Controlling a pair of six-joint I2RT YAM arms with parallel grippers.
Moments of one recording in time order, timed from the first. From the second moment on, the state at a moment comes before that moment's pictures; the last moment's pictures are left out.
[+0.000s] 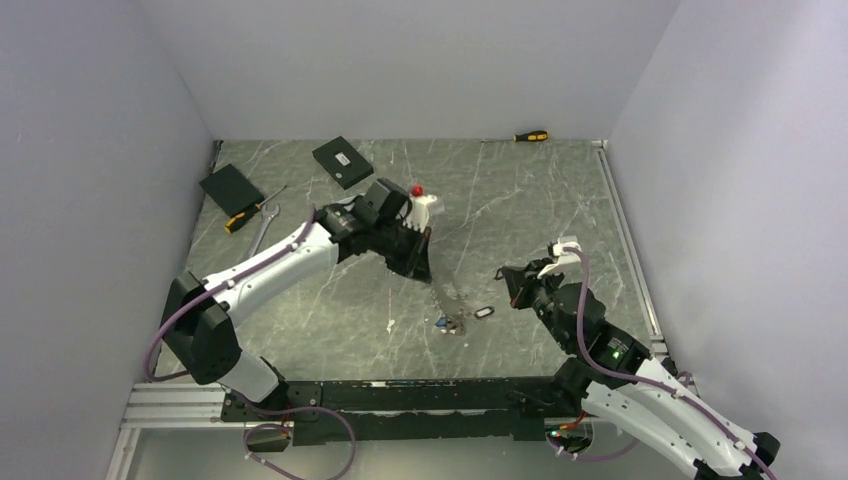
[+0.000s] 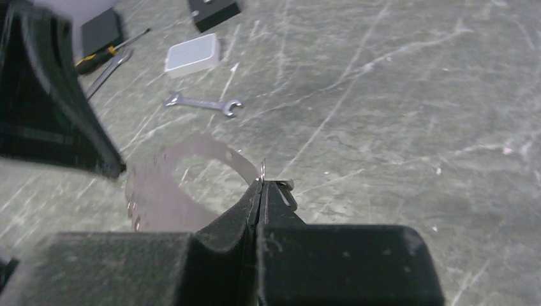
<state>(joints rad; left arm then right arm) -0.78 1.52 1.27 -0.64 0.47 -0.28 0.82 0.40 0.48 -0.29 0.46 0.42</state>
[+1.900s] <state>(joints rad) -0.57 1.61 1.15 -0.23 1.01 -1.12 0.81 0.72 0.64 -0.16 -0.08 0.27</state>
